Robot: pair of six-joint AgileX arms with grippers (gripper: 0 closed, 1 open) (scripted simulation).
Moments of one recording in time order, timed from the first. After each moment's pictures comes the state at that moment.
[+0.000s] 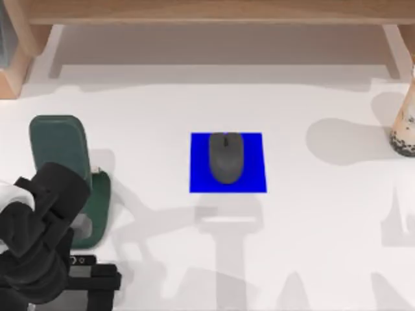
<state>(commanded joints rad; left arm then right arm) -0.44 1.44 0.54 -0.67 0.00 -0.41 0.00 0.00 0.00 0.00 0.00 0.00</state>
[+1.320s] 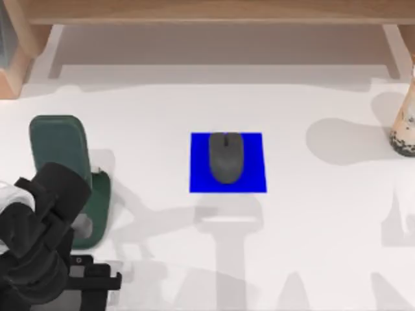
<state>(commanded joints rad) -0.44 1.44 0.54 -0.67 0.00 -0.41 0.00 0.00 0.00 0.00 0.00 0.00</state>
